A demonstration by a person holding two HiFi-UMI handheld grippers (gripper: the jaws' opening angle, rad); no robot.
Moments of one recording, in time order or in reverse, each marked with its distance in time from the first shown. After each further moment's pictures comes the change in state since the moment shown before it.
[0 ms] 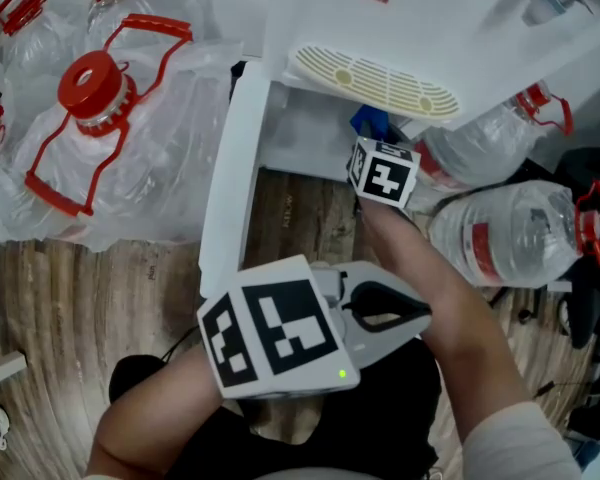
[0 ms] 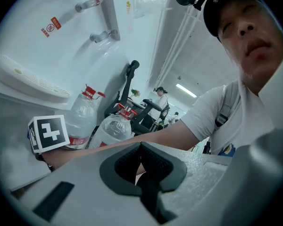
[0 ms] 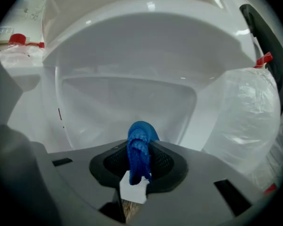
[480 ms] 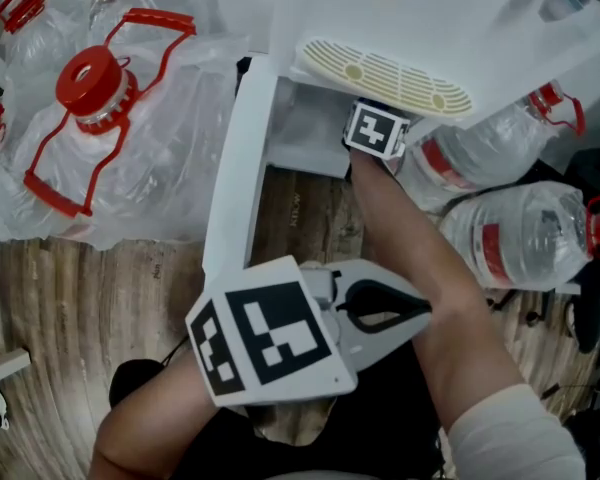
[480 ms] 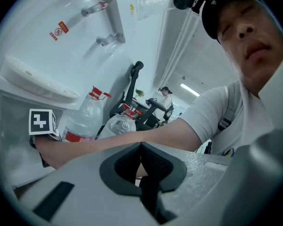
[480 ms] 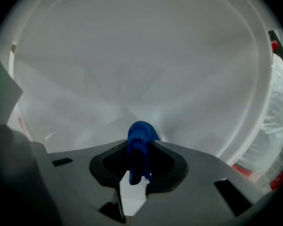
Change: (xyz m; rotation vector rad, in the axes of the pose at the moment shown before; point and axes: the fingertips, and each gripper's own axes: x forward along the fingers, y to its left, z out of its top) left arm -0.011 0.011 -0.002 -0.014 -0.004 0.053; right arm 0.076 0.014 0.003 0.108 0.035 -0.036
